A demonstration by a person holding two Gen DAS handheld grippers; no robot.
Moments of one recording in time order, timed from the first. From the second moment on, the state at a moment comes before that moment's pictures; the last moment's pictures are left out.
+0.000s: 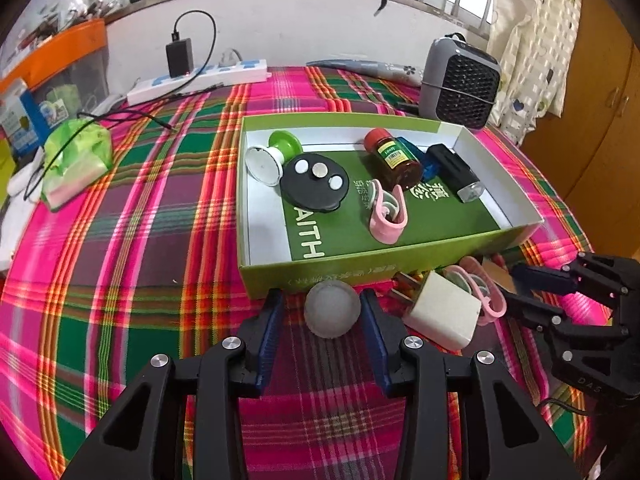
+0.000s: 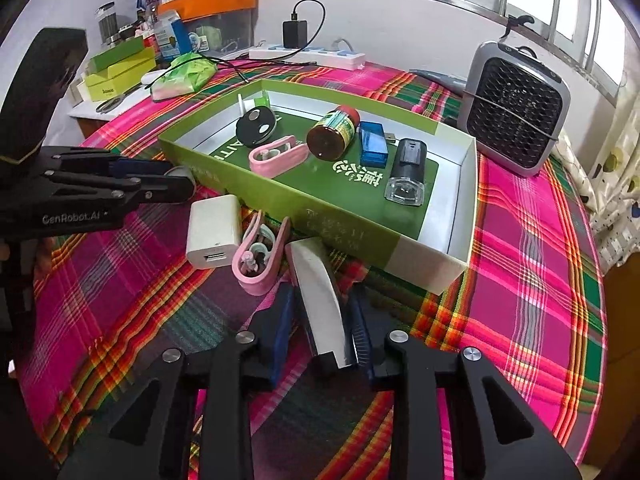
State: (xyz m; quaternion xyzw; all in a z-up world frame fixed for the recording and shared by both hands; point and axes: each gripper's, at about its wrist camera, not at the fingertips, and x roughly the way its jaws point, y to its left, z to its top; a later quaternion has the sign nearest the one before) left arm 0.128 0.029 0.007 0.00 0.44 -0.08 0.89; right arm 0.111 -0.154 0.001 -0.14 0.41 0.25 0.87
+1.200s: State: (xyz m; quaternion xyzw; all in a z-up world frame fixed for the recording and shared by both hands) left arm 0.110 0.035 0.011 -0.02 0.43 -0.08 0.90; right arm 0.099 -0.154 0.001 -0.13 0.41 0.23 0.87
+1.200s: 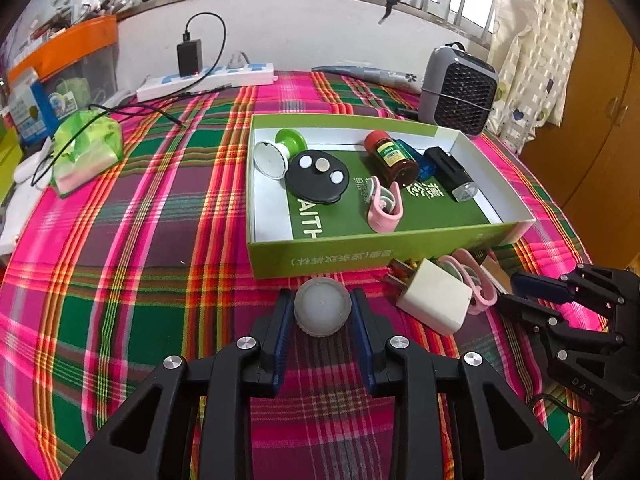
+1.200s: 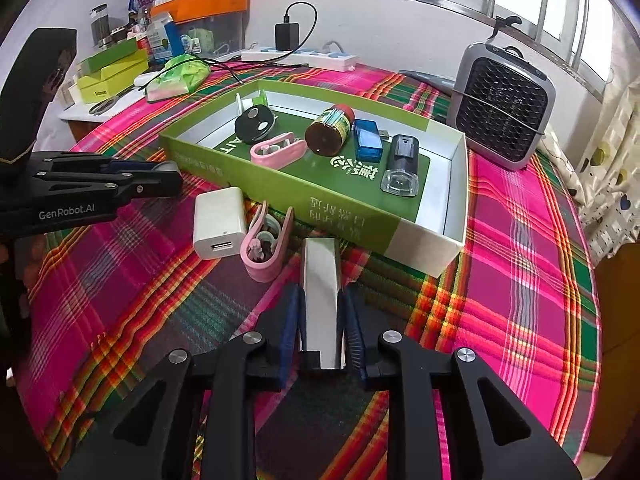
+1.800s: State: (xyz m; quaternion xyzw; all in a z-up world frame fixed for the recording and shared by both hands) left arm 0.077 0.020 0.024 0.00 0.41 -0.10 0.91; right arm 0.073 -0.161 0.012 -0.10 0.40 0.22 0.89
